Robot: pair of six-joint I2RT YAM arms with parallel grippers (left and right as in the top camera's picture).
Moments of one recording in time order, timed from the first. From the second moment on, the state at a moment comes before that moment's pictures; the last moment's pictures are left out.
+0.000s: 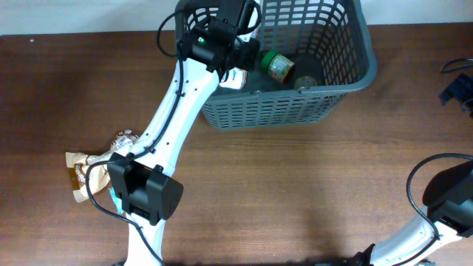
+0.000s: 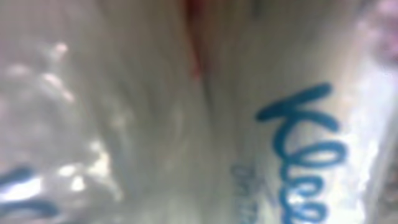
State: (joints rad) left arm -0.47 2.14 2.28 -1.00 -0.05 -0.07; right arm -0.56 2.01 2.11 -1.49 0.16 0.31
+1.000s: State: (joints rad) left arm -0.47 2.18 2.28 -1.12 0.06 0.23; right arm -0.56 2.01 2.11 -1.49 0.16 0.31
